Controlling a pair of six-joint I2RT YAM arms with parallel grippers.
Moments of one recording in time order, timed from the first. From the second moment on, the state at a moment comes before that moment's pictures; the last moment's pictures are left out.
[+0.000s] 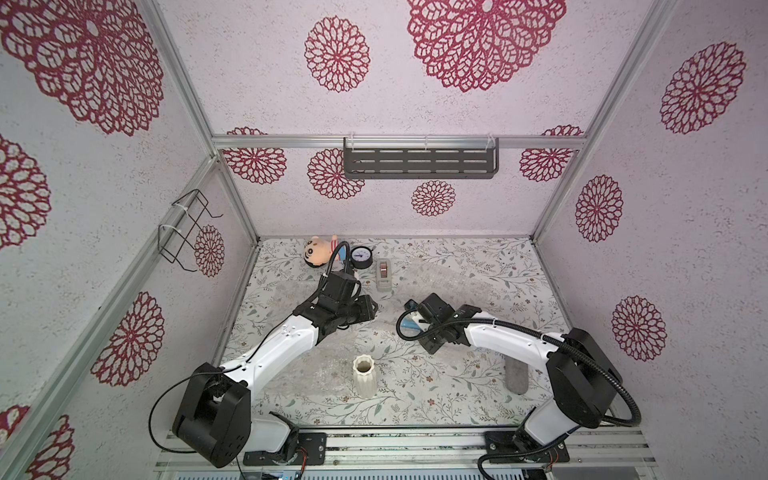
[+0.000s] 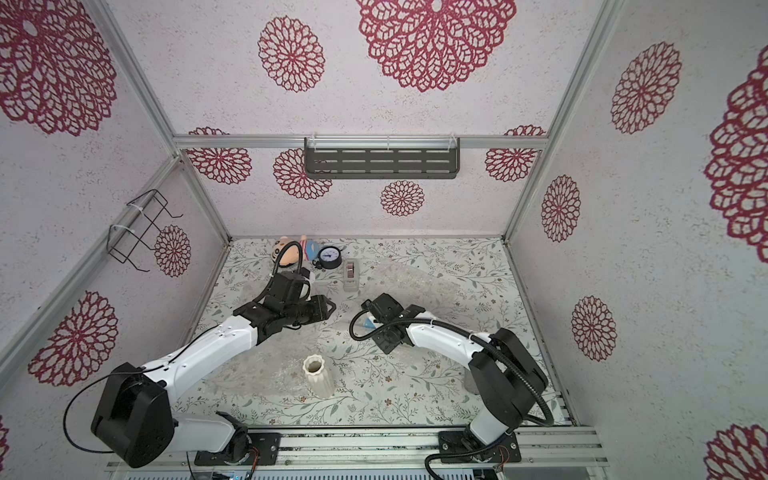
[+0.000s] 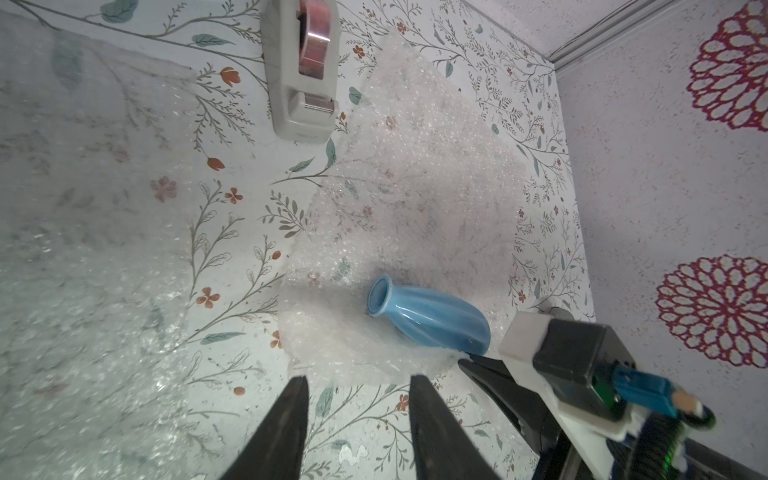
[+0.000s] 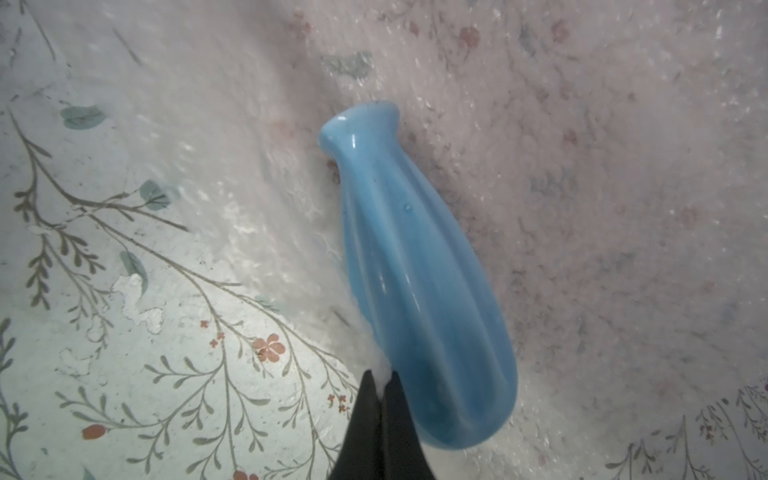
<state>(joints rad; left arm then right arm) -0.51 1.39 0.96 -0.34 0.17 -0.65 0.77 1.60 1.05 -0.60 0.11 -0.03</state>
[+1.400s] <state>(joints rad) -0.67 1.88 1.23 -0.29 0.20 -0.71 0.53 1.71 1.21 -0.69 -0.07 -0.09</state>
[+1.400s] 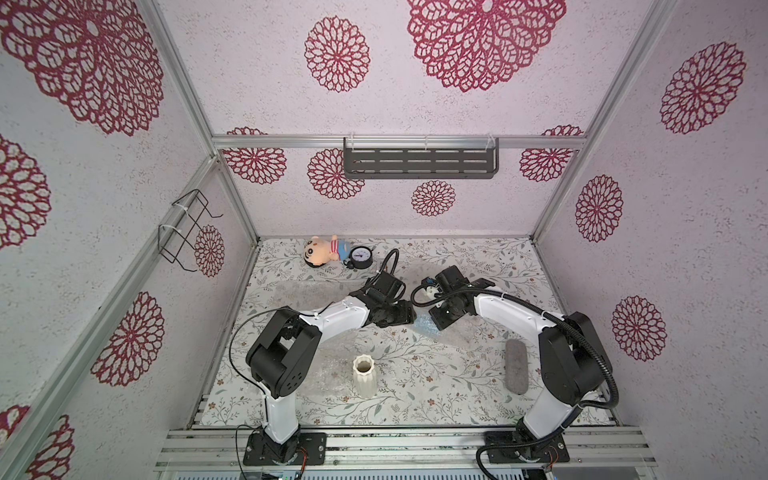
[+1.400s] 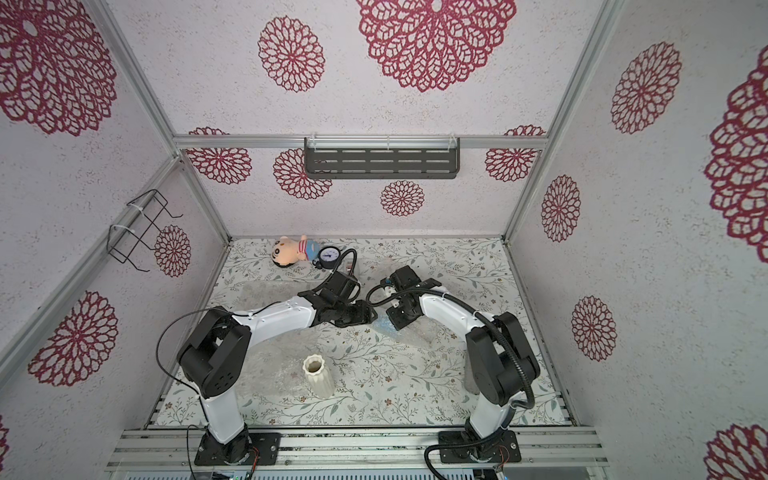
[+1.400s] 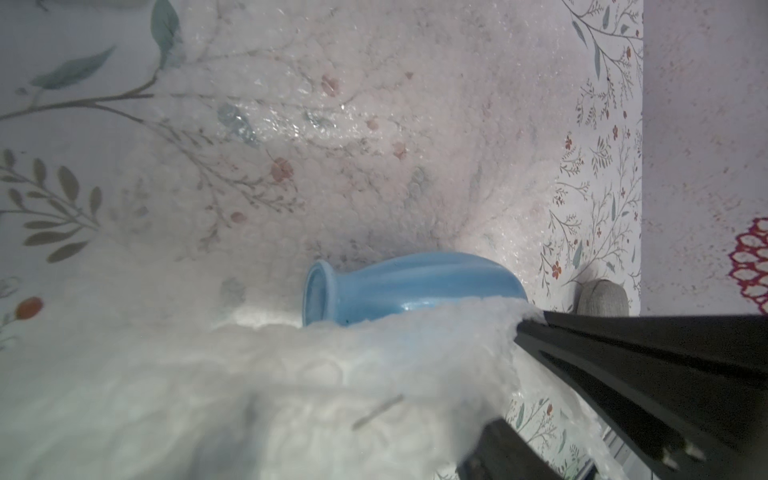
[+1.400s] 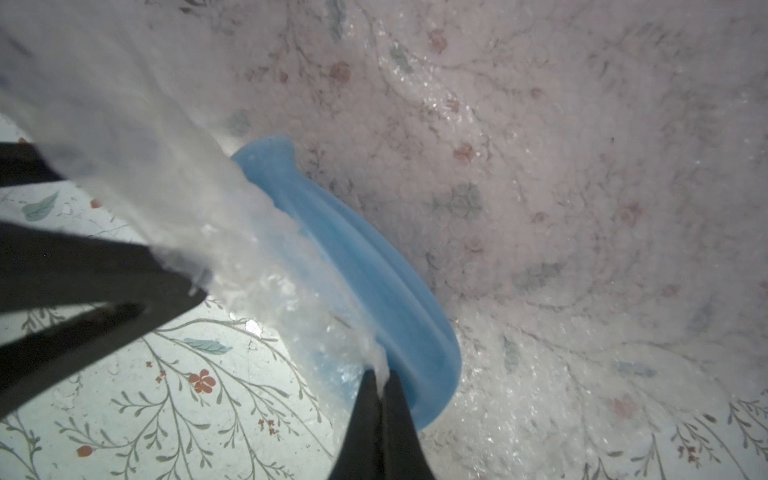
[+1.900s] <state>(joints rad) -0.67 2.00 1.31 -0.29 0.13 -0.78 0.47 1.77 1.27 -0.68 -0.11 -0.10</state>
